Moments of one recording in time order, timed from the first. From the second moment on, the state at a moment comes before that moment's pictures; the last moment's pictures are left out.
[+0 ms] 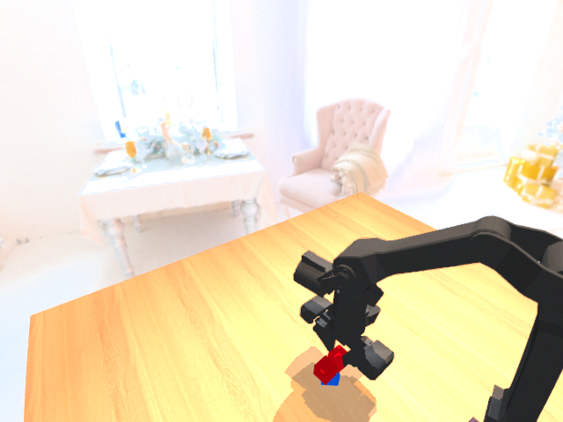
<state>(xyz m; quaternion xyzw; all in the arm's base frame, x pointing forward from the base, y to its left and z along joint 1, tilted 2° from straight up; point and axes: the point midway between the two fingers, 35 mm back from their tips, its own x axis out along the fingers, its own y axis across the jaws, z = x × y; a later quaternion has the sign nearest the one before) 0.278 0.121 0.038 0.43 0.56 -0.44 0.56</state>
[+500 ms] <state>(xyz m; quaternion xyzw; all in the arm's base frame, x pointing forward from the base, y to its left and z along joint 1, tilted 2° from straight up) 0.278 0.121 0.056 0.43 0.56 -0.44 0.56</state>
